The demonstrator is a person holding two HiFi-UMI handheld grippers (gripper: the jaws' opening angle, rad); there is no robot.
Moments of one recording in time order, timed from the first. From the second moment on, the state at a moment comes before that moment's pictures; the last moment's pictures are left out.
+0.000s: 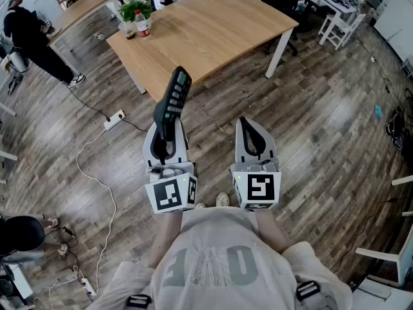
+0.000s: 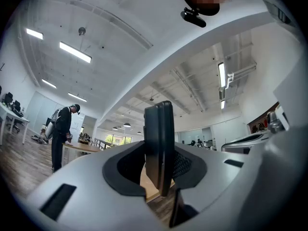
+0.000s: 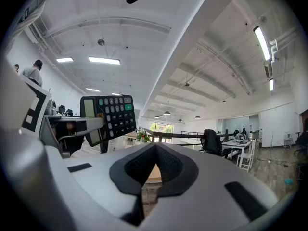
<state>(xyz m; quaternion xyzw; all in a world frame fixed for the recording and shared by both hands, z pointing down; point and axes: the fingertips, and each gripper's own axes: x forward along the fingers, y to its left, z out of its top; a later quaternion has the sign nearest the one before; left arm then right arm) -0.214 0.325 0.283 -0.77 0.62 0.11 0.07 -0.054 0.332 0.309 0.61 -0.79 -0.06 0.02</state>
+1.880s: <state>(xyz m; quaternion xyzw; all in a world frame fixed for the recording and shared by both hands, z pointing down) -0.166 0.142 0.283 -0.76 0.63 0.14 0.07 0.037 0.149 0.342 0.60 -0.80 -0.06 0.02</state>
